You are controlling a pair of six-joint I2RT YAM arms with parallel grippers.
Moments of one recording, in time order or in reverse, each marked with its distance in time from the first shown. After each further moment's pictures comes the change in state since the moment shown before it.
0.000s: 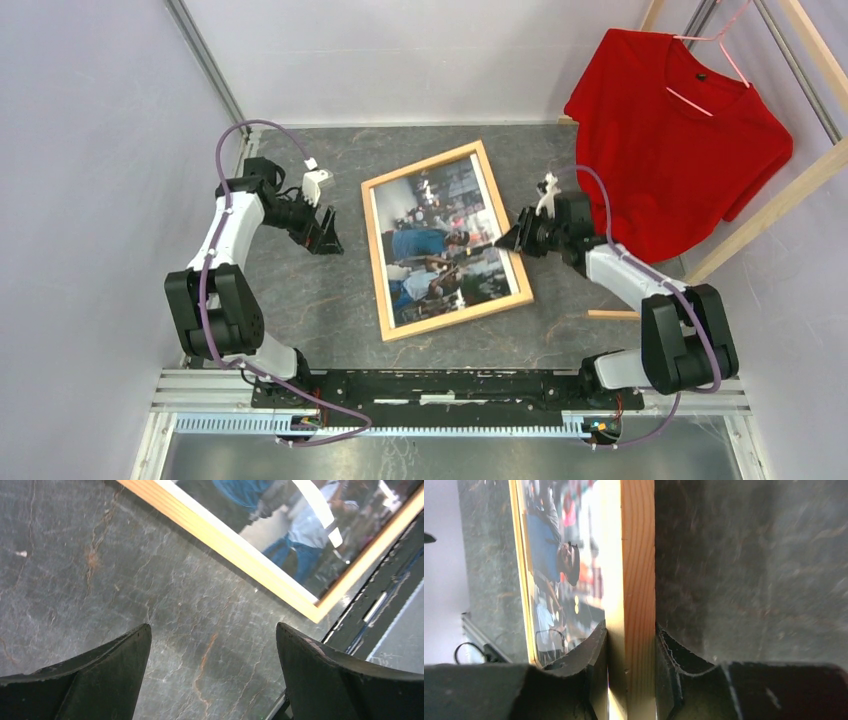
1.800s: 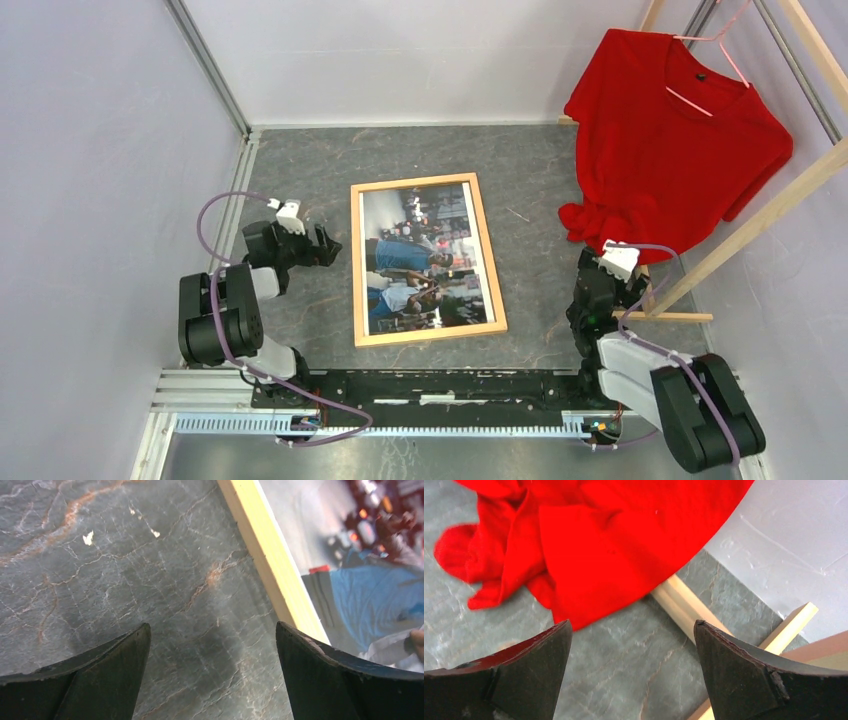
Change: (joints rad) left arm 0.112 -0.023 -0.749 1.420 -0.145 -0.617; right arm 0.045 -0.406 -0.742 0.732 1.371 -0.368
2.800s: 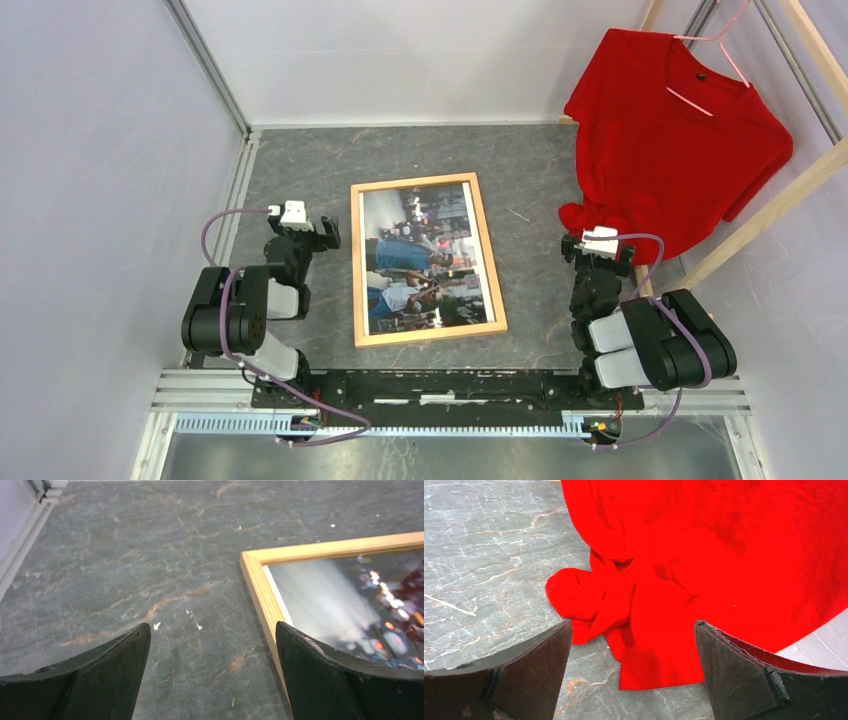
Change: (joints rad) left arm -0.217 0.037 -0.237 0.864 -0.484 -0.138; right arm -0.077 0.412 -0.001 0.772 -0.408 -0.342
